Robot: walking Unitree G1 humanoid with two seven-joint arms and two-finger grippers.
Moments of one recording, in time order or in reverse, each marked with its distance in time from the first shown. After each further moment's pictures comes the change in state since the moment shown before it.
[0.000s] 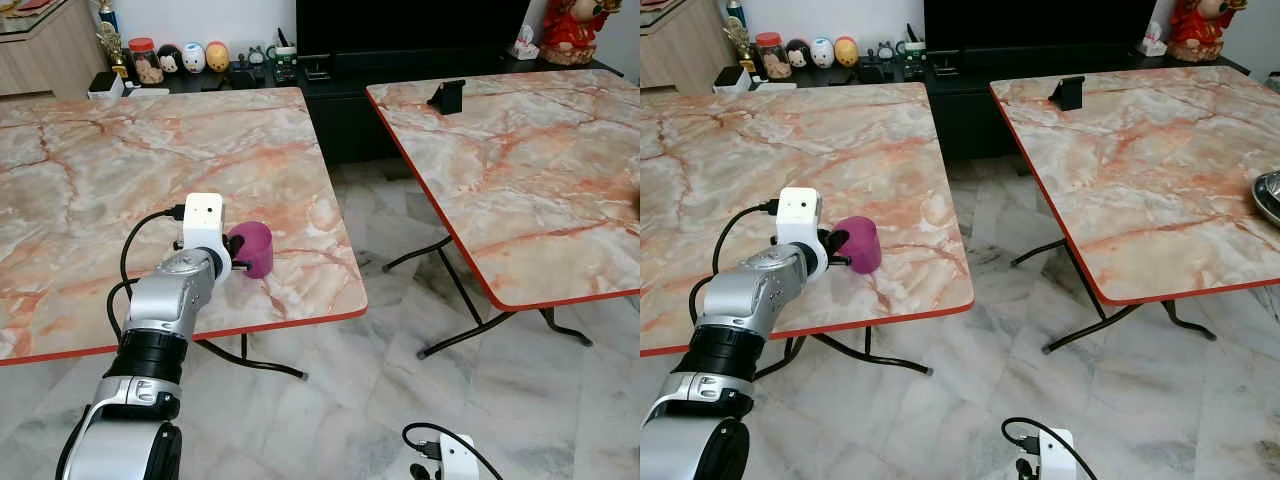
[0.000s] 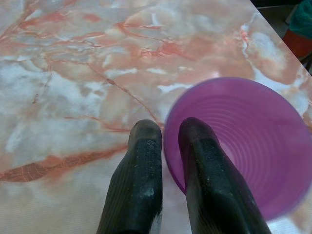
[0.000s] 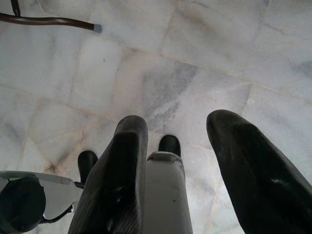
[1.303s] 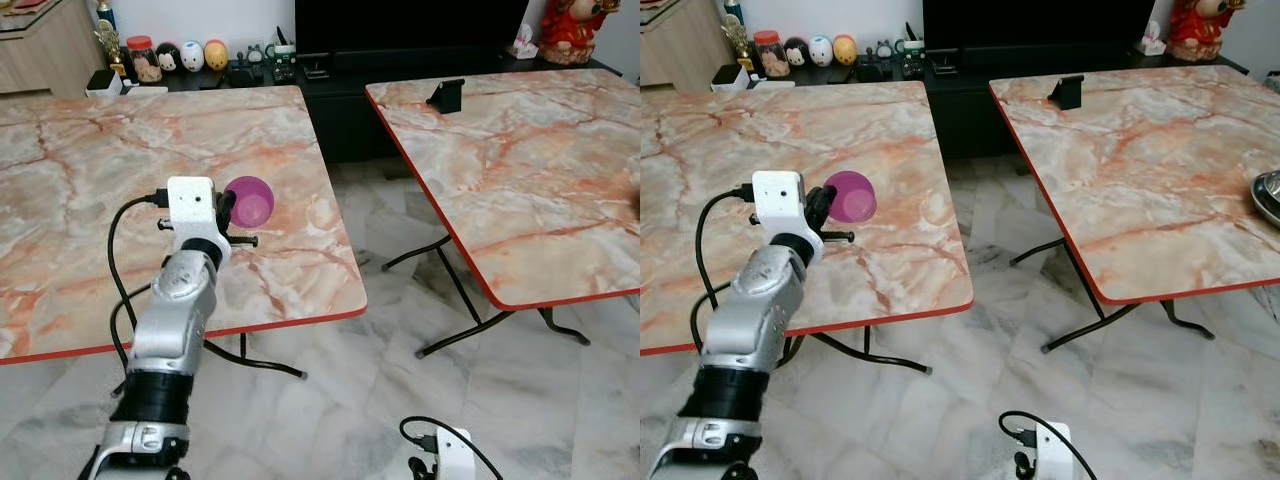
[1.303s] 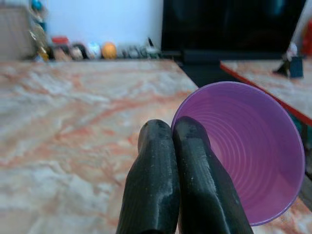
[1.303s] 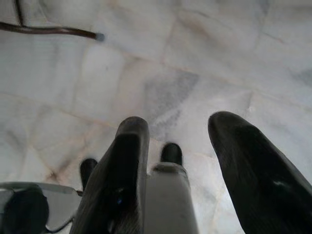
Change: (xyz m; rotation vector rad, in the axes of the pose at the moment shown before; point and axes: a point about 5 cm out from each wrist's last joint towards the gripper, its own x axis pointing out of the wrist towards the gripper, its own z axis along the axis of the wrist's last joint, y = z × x) left arm -0.032 -0.007 0.019 -0.001 -0.516 0.062; right arm 0.005 0.011 0.013 -0.002 -0.026 -0.005
